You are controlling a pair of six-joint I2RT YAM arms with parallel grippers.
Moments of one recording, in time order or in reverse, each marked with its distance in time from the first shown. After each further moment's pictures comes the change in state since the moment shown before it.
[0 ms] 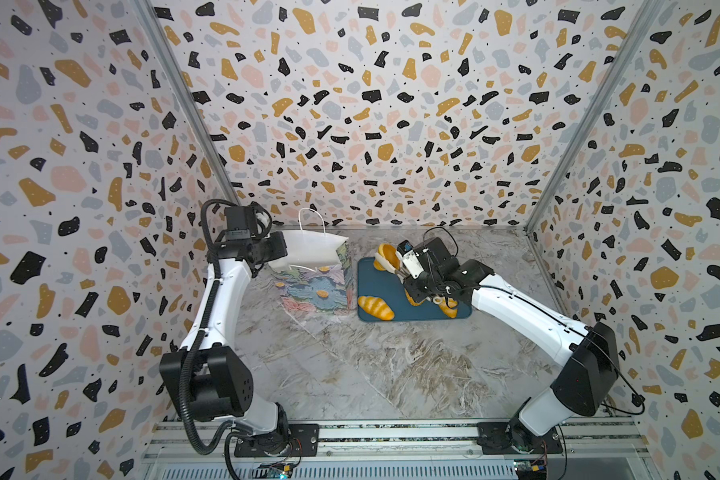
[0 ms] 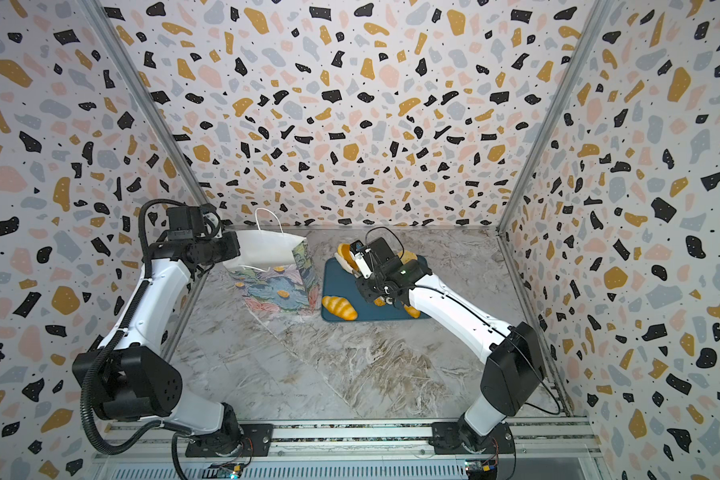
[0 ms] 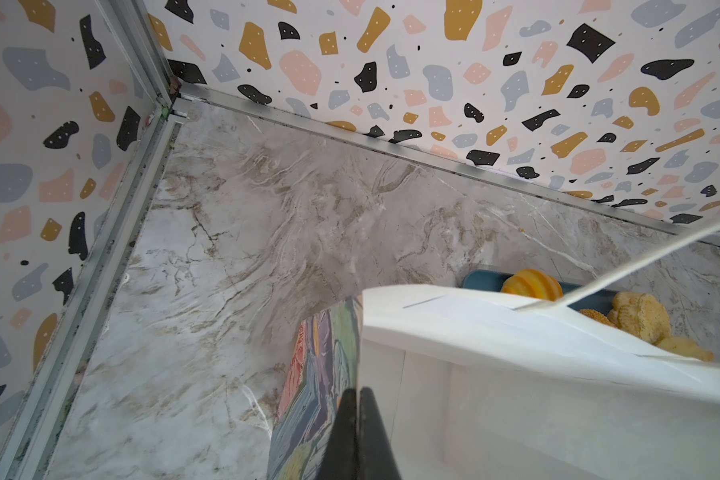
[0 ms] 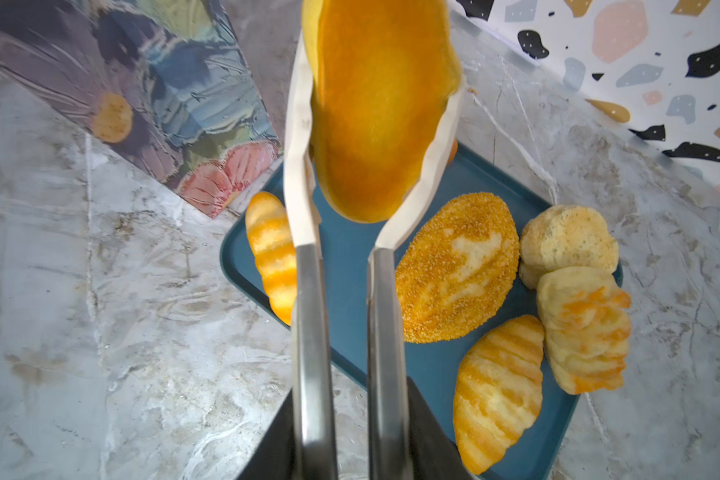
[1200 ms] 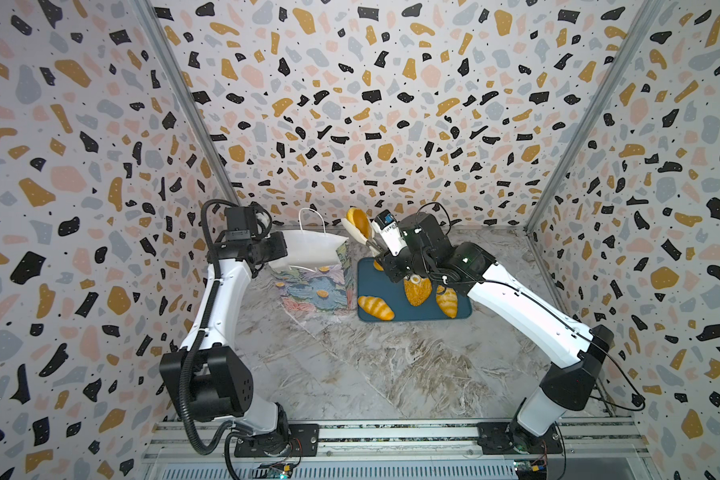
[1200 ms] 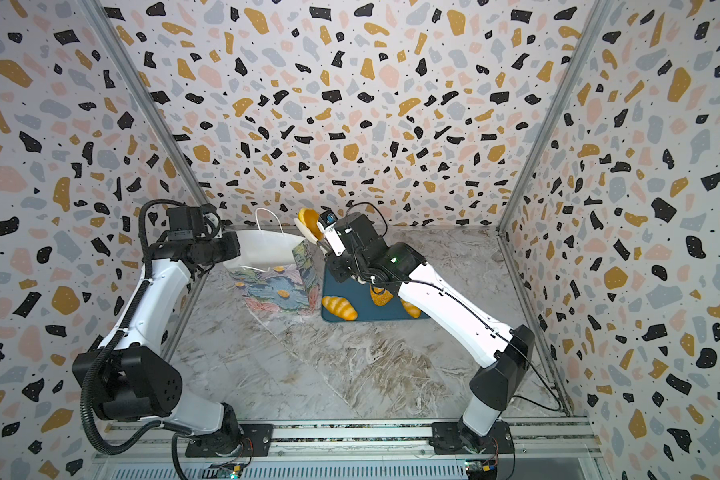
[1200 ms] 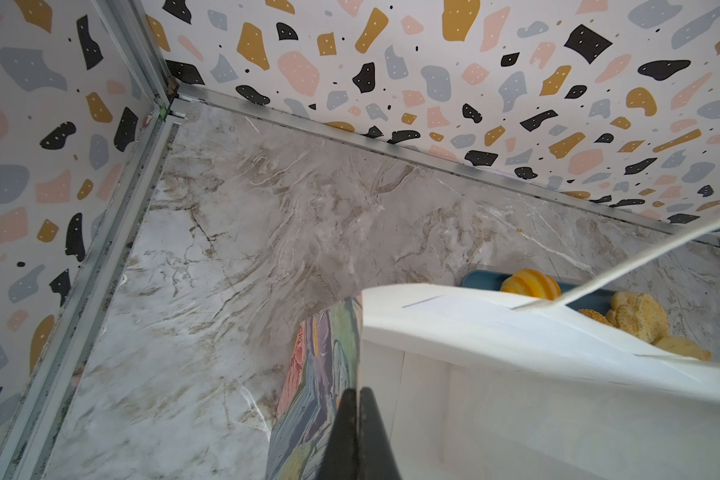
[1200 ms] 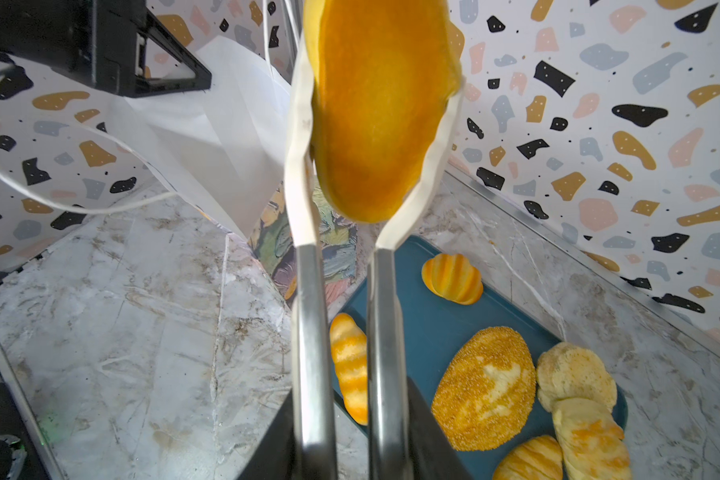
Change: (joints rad) left arm 0.000 -0.001 -0.005 0.006 0.006 0.000; right arm 0.150 0.089 0.414 -0.076 0.025 0.032
